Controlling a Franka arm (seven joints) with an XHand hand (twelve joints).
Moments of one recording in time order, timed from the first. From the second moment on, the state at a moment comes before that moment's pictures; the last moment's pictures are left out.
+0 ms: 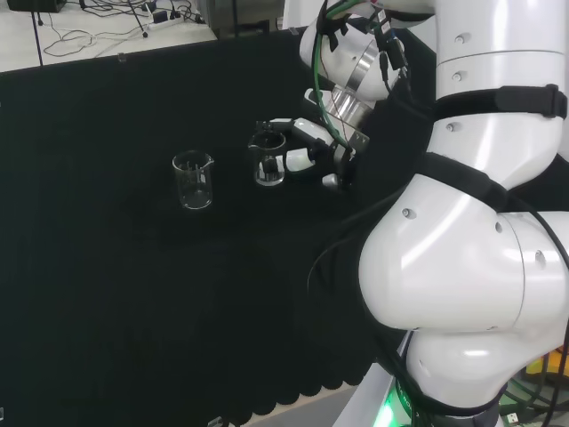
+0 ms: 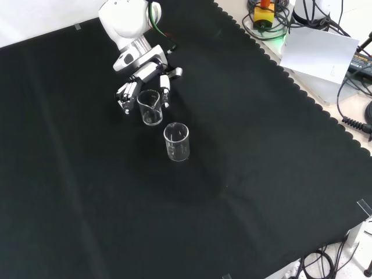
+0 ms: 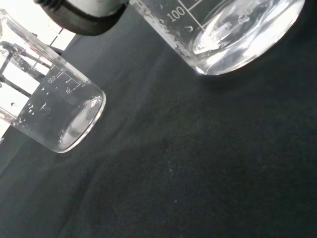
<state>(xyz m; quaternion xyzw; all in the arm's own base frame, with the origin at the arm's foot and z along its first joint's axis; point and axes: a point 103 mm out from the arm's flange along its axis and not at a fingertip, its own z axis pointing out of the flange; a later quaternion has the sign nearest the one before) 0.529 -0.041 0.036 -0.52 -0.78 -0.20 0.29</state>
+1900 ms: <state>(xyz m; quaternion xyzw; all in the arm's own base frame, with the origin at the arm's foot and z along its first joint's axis) 0.541 -0.031 0.037 -0.50 -0.78 -0.20 0.32</state>
